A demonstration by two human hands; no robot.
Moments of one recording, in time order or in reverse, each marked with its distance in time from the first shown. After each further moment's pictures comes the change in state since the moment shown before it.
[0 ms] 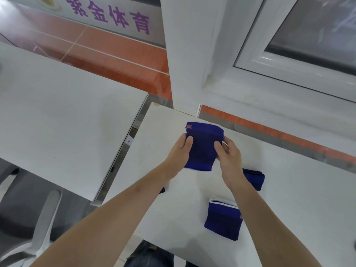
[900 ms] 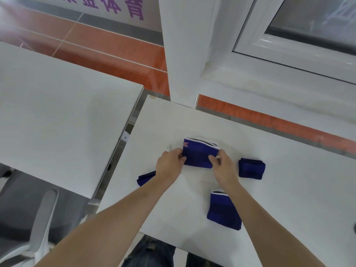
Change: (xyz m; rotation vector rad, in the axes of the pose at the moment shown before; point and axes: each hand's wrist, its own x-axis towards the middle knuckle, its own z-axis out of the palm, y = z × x) left_hand -0.012 -0.076 -0.020 0.837 0.120 -0.092; right_hand -0.016 0.068 -0.008 -0.694 0.057 0.048
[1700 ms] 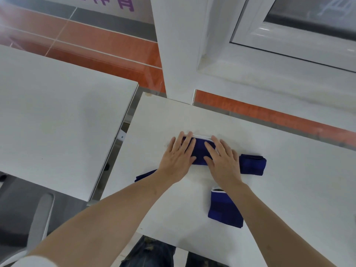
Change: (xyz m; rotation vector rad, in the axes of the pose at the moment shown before) left_hand 0.021 -0.005 0.023 0.651 0.057 0.575; right_hand 0.011 0.025 0.008 -0.734 0.158 -0.501
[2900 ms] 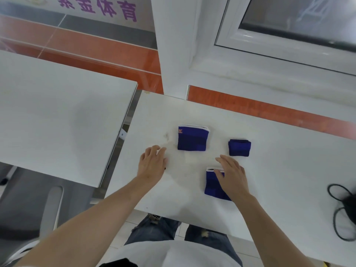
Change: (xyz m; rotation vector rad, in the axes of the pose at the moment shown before) left_hand -0.107 -0.028 -0.024 -0.194 -0.061 -0.289; right_hand -0.117 0.002 -0.035 0.254 -0.130 0.270
